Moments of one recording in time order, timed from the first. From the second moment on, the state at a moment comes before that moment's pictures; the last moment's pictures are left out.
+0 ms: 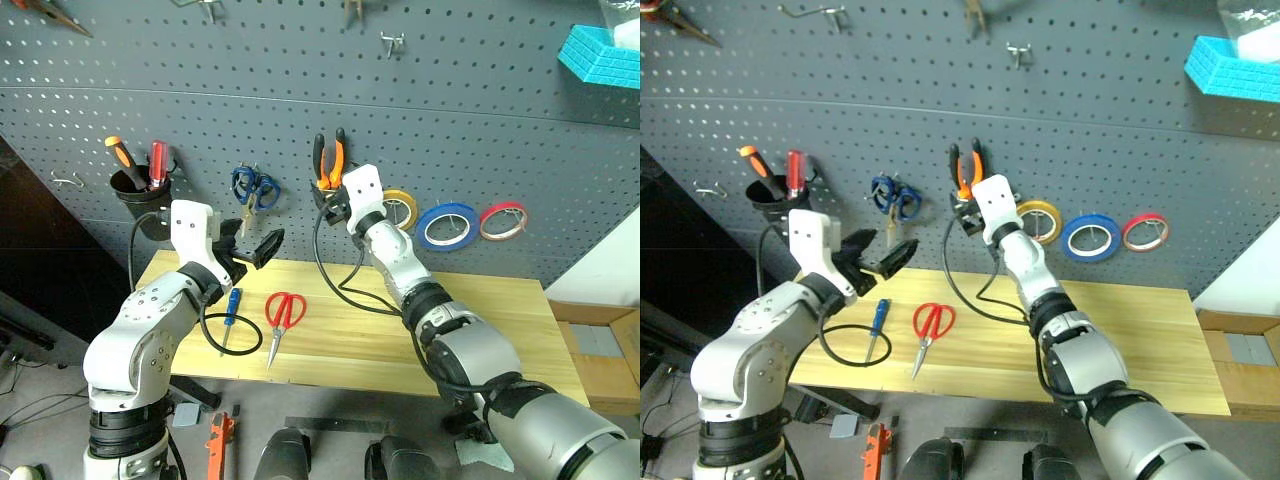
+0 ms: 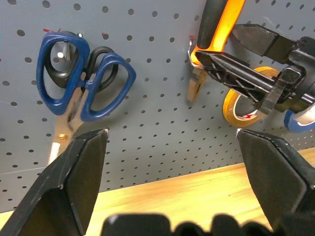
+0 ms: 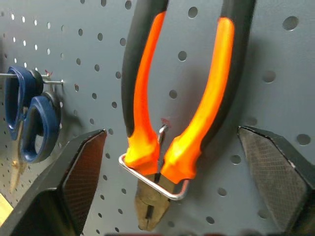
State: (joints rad) left arm -0.27 0.41 0.22 -0.42 -0.51 0.78 -0.31; right arm -0.94 0.03 0.04 0.93 -0.04 -0.39 0.22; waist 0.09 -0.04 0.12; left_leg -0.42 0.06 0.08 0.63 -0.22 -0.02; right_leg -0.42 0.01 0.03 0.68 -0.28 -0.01
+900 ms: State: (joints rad) left arm -0.07 0.28 -0.07 -0.07 -0.13 0.75 -0.11; right arm -0.08 -0.49 0.26 -0.39 0.13 0.27 0.75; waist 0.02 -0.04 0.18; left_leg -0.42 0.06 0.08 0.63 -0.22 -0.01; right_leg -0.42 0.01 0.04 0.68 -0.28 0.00
